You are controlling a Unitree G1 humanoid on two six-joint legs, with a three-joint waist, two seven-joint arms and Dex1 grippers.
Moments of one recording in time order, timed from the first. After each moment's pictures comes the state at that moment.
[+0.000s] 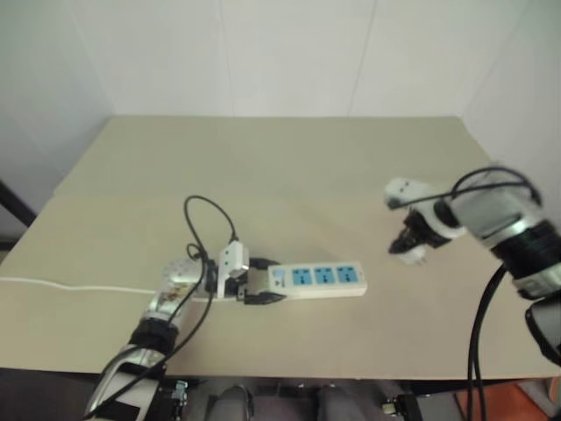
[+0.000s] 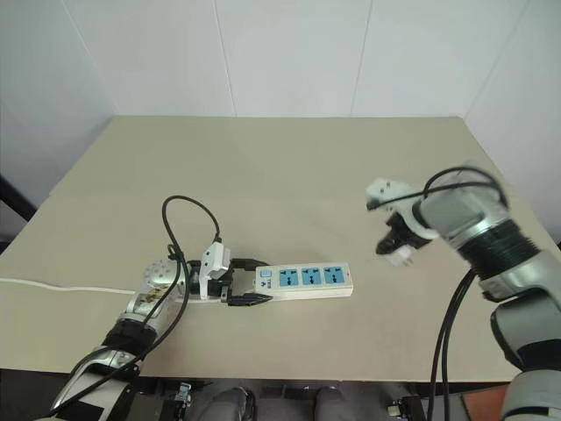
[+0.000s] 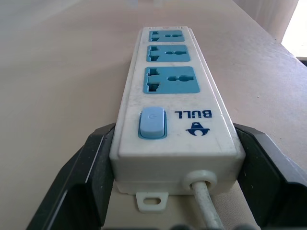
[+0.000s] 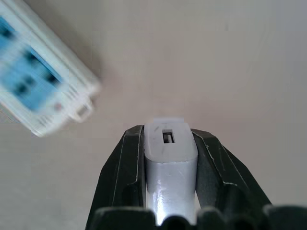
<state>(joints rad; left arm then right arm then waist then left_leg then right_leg) -0.52 0.37 -0.17 0.49 -0.23 -0.17 -1.36 -1.05 -0.97 0.46 0.07 0.05 1.07 1.35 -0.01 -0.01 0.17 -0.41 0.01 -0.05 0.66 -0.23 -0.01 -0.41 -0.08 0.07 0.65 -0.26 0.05</state>
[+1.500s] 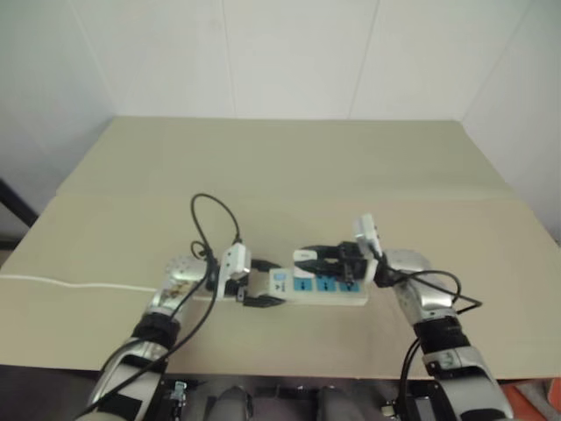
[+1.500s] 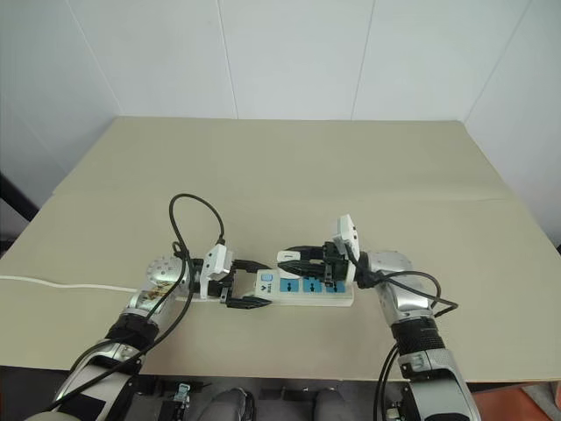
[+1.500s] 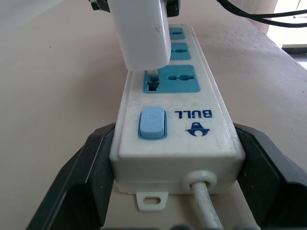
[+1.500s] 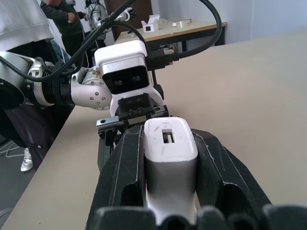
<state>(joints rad) -0.56 0.38 -0.19 0.56 -0.21 -0.23 -1.41 -0.54 -0.35 0.06 0.31 0.42 0.12 1.34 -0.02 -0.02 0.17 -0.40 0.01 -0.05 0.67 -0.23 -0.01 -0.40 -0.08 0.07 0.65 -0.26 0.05</state>
